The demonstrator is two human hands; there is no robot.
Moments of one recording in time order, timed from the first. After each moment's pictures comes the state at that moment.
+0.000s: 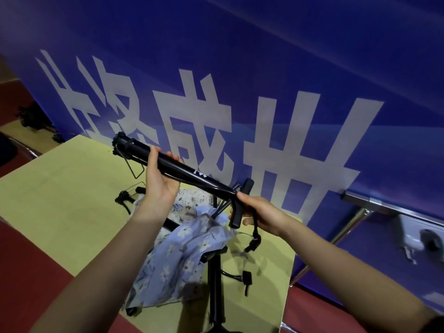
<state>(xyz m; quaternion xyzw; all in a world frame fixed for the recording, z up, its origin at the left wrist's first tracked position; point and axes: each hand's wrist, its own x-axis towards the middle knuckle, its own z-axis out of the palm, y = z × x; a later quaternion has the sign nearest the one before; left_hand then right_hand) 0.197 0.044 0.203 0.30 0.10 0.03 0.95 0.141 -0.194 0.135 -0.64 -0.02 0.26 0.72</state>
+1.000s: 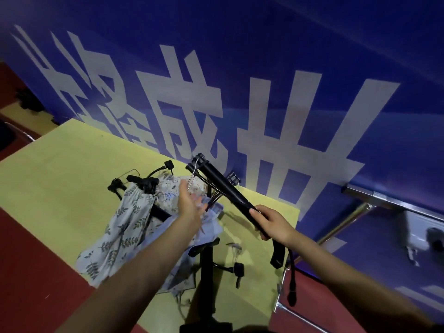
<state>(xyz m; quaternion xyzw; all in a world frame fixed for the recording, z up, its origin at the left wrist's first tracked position) 0.181 -0.039 0.112 0.51 0.33 -0.07 0.79 0.127 -0.252 0.063 -0.82 0.01 0.16 0.55</state>
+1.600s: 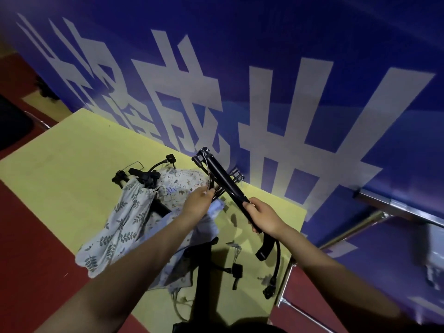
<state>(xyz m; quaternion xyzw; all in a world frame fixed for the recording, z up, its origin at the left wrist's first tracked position) 0.204 -0.050 0.087 0.87 0.17 -0.17 0.43 0.174 -0.245 0.038 -0.82 0.03 0.20 0.54</state>
